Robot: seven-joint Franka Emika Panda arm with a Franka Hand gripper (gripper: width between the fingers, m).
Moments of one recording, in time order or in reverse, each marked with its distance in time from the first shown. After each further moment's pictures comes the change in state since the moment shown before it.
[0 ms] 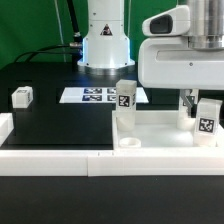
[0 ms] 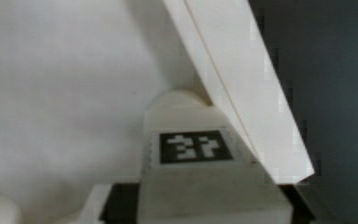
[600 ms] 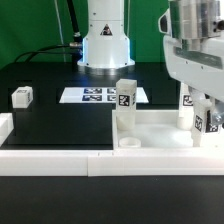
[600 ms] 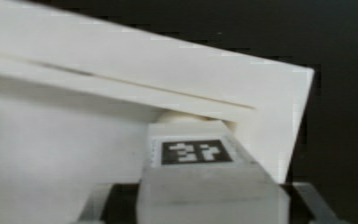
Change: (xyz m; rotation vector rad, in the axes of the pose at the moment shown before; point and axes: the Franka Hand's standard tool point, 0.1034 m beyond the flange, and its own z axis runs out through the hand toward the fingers) arm 0.001 -0.001 0.001 0.040 -0.064 0.971
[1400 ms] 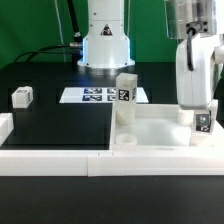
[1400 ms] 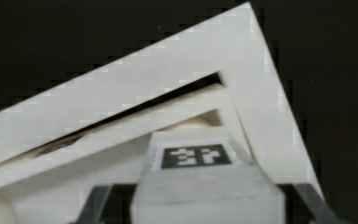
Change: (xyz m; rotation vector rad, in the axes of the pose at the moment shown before) arm 0.006 0.001 -0.001 -0.002 0.015 0.417
